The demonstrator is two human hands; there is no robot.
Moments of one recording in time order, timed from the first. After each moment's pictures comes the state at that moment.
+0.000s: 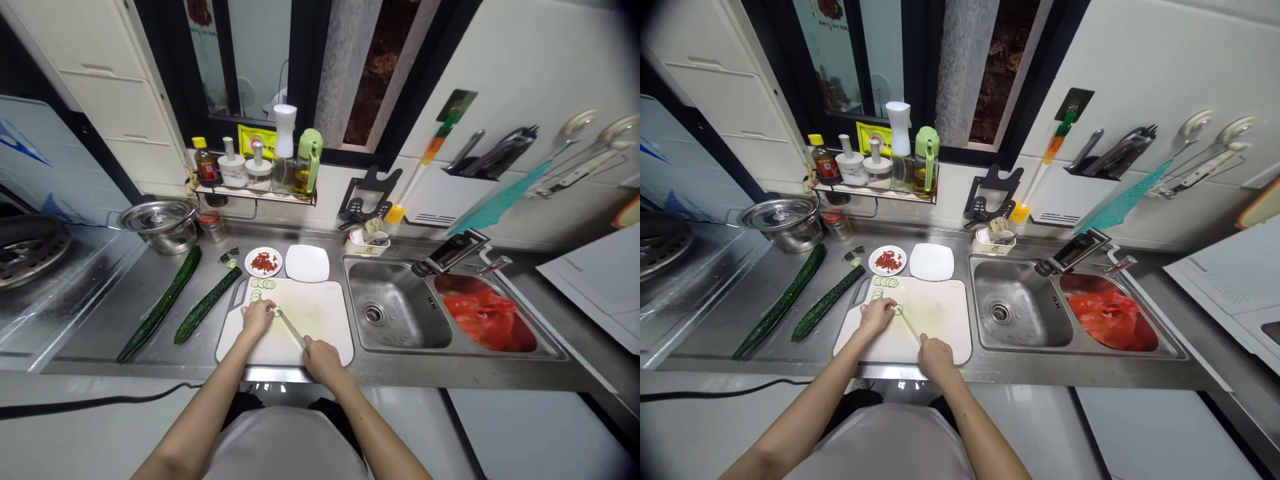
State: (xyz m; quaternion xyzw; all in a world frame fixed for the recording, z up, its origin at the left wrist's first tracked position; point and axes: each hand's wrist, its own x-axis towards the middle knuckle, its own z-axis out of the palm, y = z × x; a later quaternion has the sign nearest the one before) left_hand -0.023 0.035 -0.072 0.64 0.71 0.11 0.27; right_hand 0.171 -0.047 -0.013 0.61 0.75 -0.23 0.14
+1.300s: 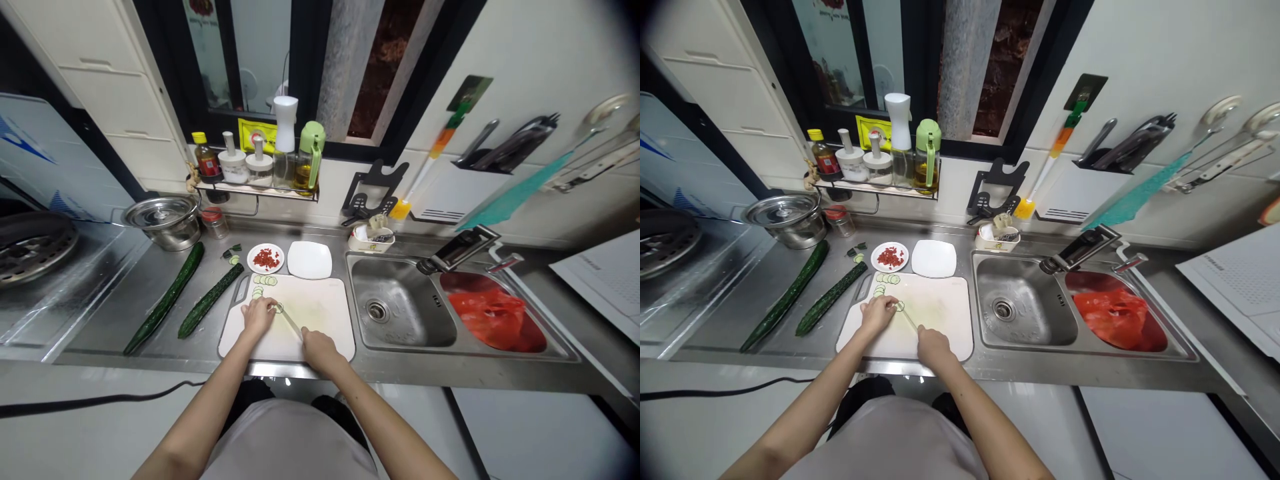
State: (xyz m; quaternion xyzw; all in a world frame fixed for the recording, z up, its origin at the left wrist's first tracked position) left_hand -0.022 0.029 -0.072 0.63 0.73 0.12 0.26; right_hand 0.164 -0.027 -0.010 0.58 0.76 -0.25 0.17
